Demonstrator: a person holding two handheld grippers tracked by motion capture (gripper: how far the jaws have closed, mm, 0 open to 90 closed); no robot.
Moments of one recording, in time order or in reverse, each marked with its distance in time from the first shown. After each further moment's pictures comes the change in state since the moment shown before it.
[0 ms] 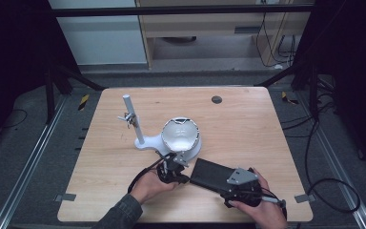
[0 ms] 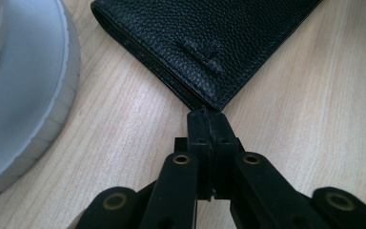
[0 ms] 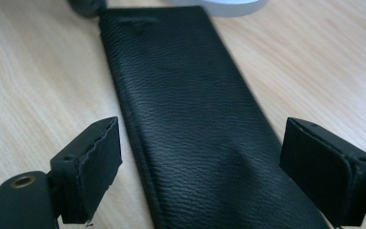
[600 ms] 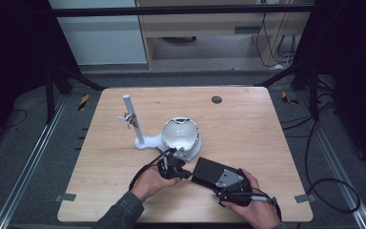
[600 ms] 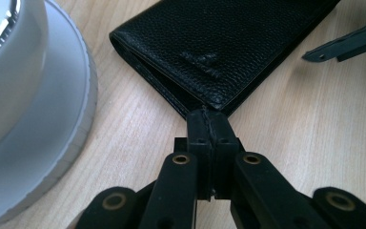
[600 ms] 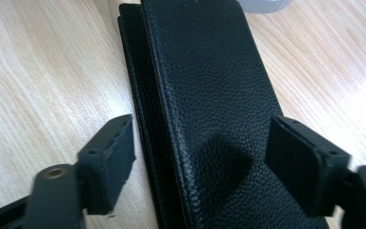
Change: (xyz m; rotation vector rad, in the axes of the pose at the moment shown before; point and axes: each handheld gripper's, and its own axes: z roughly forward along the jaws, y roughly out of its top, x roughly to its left) left arm 0.001 0.014 -0.010 -0.055 0.005 -0.017; right arm 0.014 0.013 0.015 0.085 -0.027 -0.132
